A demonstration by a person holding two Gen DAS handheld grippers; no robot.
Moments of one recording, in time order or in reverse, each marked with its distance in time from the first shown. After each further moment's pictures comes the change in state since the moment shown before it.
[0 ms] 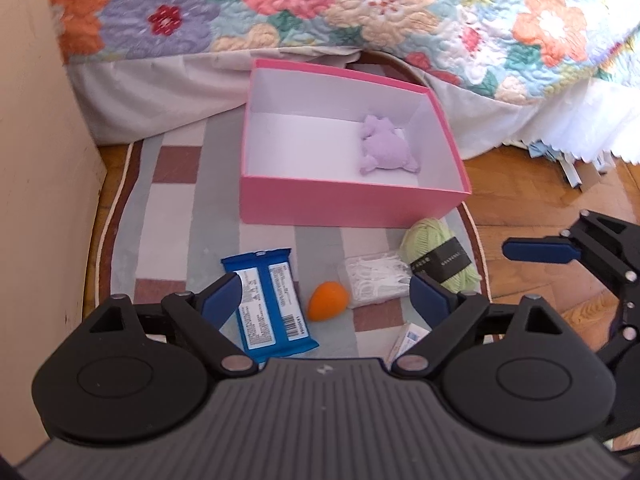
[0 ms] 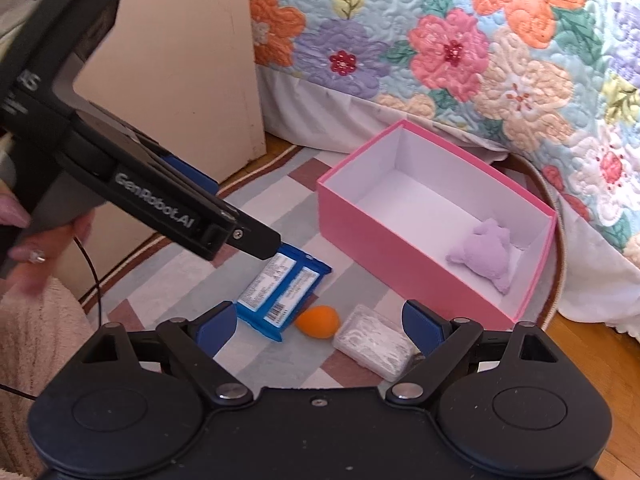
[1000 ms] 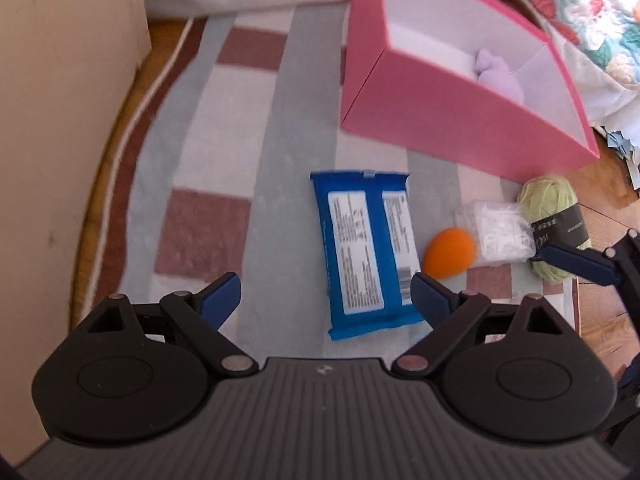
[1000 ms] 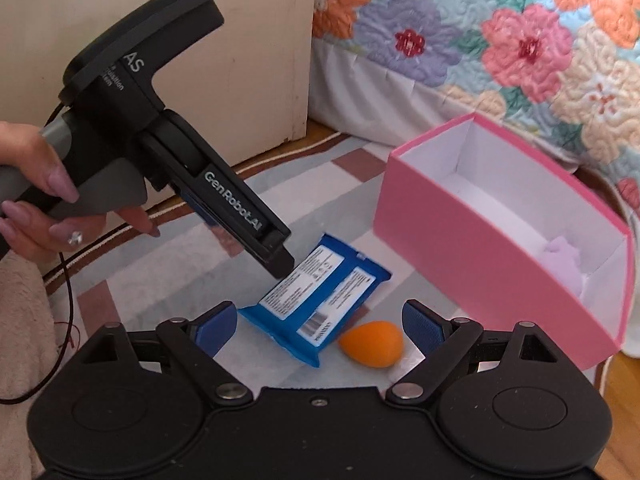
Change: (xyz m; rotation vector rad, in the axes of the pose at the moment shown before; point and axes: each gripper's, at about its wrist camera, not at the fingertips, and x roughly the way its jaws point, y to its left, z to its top) left arm 0.100 0.091 -0.047 -0.172 0.162 0.073; right arm 0.101 0.040 -0.032 -0.121 -0.056 0.024
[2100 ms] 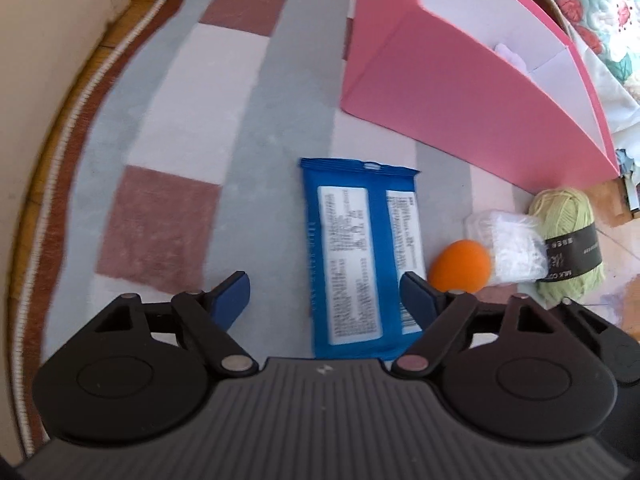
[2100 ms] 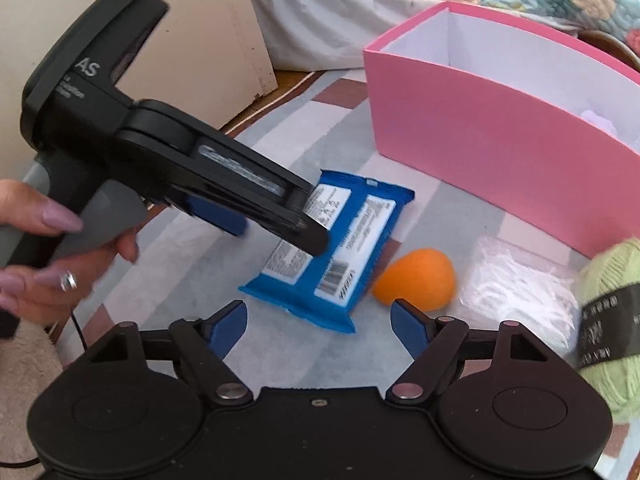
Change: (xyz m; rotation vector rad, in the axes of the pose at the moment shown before) left arm 0.051 0.000 0.007 -0.078 0.028 -0.065; right arm 0.050 -0.014 -0.028 0.279 0.082 0.095
